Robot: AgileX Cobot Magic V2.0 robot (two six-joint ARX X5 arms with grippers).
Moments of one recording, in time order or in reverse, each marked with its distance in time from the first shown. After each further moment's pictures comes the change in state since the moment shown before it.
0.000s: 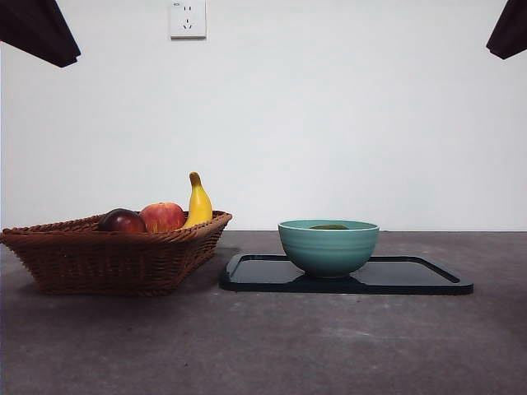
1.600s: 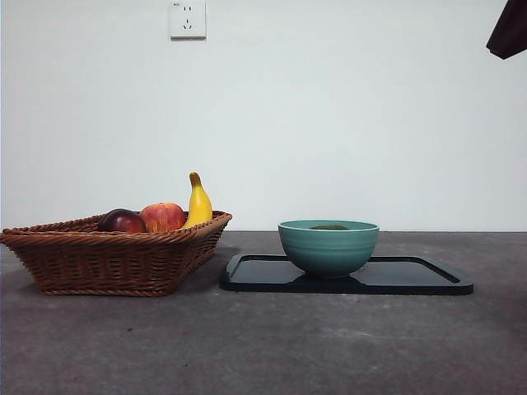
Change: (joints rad) left arm 0.672 -0.922 -0.885 0.818 -0.343 0.098; right arm 0.000 0.000 0.000 0.000 0.000 0.000
